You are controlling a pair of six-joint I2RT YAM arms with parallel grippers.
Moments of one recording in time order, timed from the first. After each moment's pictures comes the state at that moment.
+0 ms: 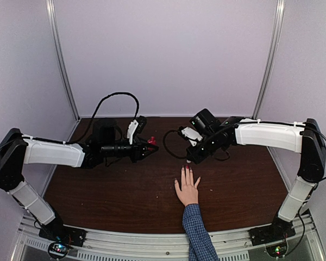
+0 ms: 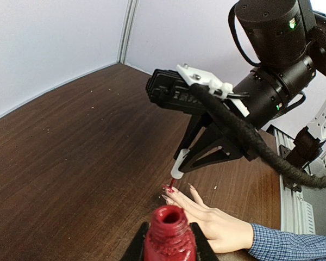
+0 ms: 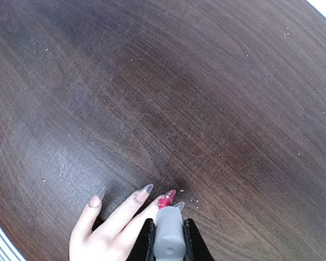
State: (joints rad) left arm -0.71 1.57 0.85 0.45 0.51 -0.14; right arm 0.78 1.72 1.33 -0.60 0.01 0.09
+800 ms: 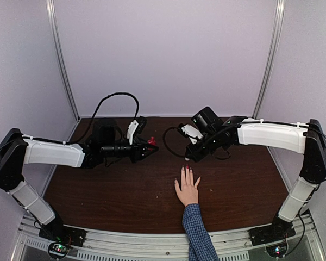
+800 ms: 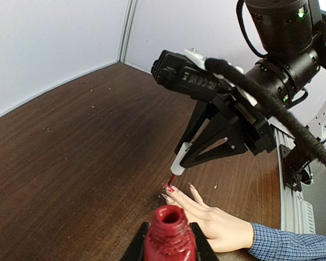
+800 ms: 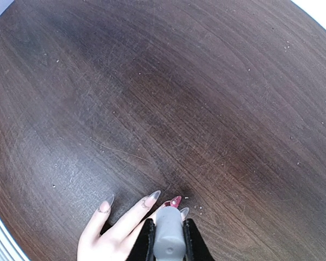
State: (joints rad) left arm -0.71 1.57 0.84 0.45 0.51 -0.14; right arm 0.78 1.70 1.32 -0.56 -0.02 0.09
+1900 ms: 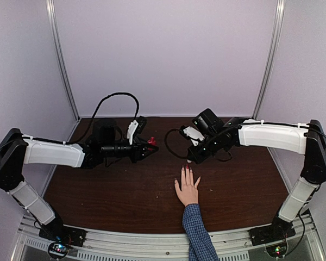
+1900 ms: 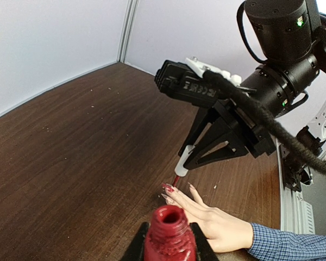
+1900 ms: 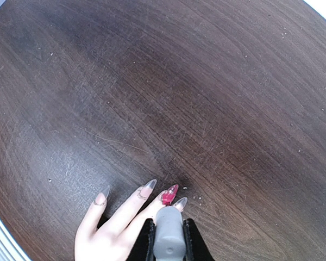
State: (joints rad) left arm -0.71 1.57 0.84 0.45 0.51 -0.14; right arm 0.78 1.68 1.30 -0.58 0.00 0.11
